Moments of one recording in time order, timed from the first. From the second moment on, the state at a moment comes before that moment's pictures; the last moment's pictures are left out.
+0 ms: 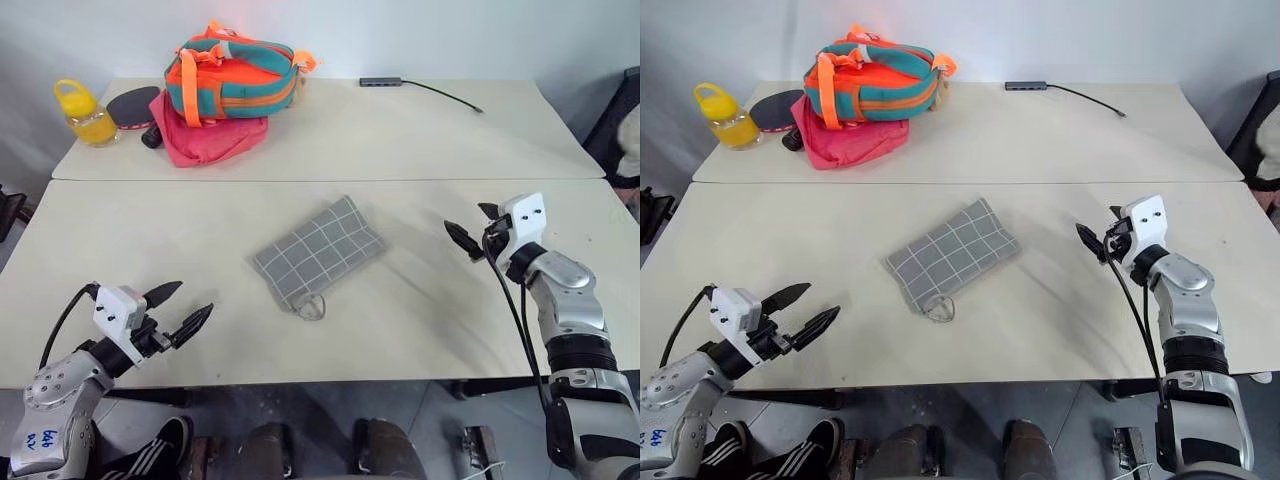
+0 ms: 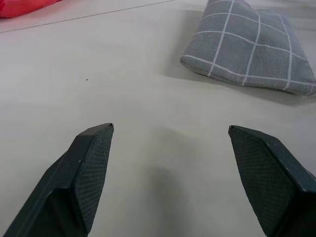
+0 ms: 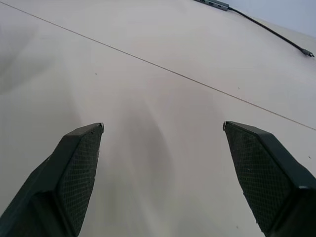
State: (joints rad) left arm 0.16 0.56 0.37 -0.19 -0.45 0.16 -0.71; right arm -0.59 -0.58 -0.17 0.60 0.22 -0.05 0.67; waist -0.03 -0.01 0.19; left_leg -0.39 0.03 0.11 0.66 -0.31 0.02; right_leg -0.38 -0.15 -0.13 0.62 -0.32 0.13
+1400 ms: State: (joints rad) left arm -0.02 0.58 0.13 0.02 0.03 -0.44 -0.63; right arm -0.70 -0.20 0.11 0.59 0.05 -0.02 0.58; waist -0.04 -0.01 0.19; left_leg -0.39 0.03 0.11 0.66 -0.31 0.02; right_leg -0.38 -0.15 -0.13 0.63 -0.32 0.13
